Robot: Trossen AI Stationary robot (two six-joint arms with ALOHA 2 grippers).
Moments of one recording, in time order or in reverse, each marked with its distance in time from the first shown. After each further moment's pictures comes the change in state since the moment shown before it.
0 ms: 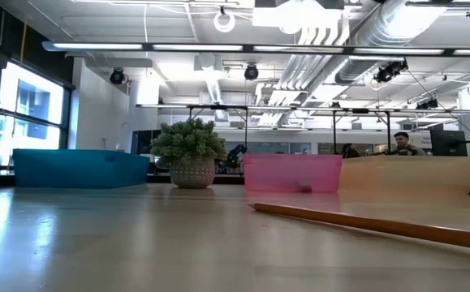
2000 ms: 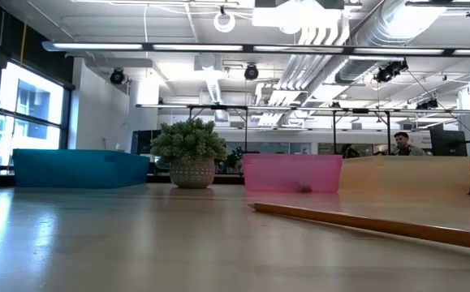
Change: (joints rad) left arm 0.123 -0.002 0.000 0.428 -0.016 0.198; right arm 0.001 -0.052 0.000 0.295 -0.050 -0.440
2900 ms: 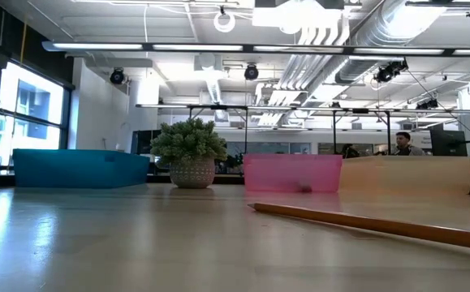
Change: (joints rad) left arm -0.093 -0.152 0.001 -0.777 0.053 -0.590; right arm 0.000 0.001 0.000 -0.242 -0.008 0.312
